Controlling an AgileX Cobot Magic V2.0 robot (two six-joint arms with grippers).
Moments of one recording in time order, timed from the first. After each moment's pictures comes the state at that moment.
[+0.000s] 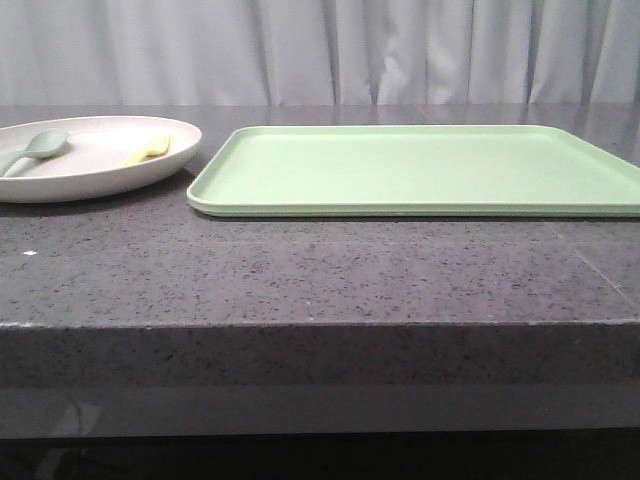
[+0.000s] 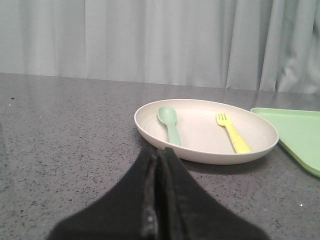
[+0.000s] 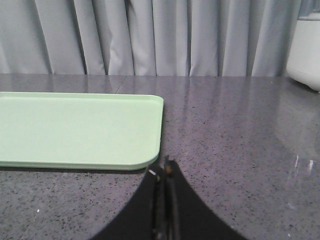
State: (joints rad) left arm -0.04 0.00 0.00 -0.05 0.04 0.00; right arm -0.01 -0.01 0.03 0.05 0.02 0.01
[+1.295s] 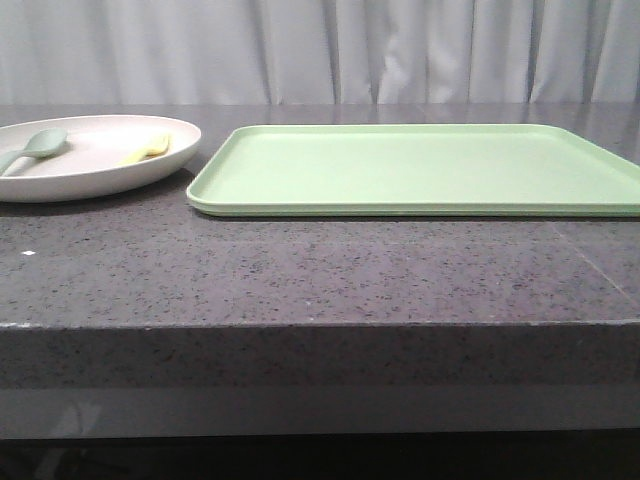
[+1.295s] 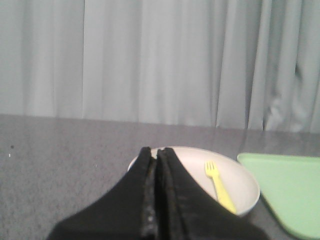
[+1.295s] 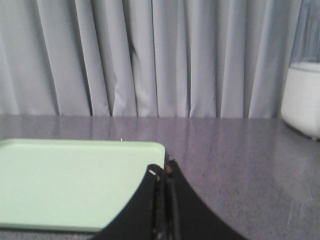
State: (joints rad) left arm -0.04 0.00 -0.28 -0.05 0.20 0.00; right arm -0.01 -0.01 -0.20 0.05 0.13 0.01
